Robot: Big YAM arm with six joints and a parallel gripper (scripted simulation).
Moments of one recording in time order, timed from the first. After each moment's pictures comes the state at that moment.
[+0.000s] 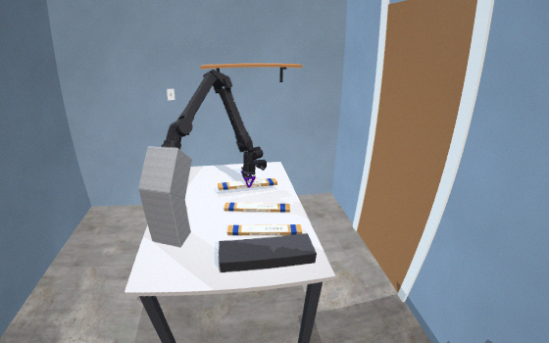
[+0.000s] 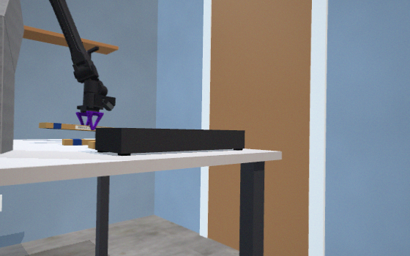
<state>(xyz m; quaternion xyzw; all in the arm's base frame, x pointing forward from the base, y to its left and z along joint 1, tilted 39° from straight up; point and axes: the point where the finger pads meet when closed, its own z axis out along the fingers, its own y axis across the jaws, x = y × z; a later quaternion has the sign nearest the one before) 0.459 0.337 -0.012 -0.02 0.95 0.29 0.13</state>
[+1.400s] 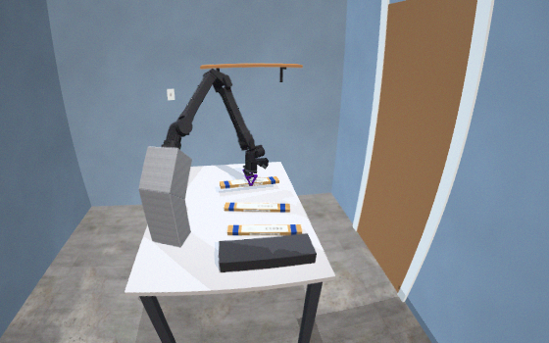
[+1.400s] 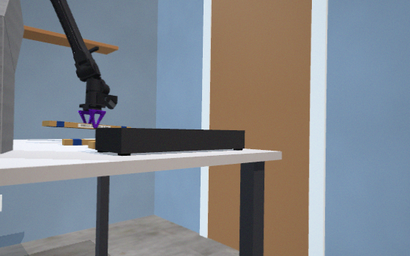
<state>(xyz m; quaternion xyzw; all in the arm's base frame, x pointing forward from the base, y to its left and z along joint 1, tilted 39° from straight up) 0.469 0.334 -0.001 -0.02 0.95 0.29 0.13</state>
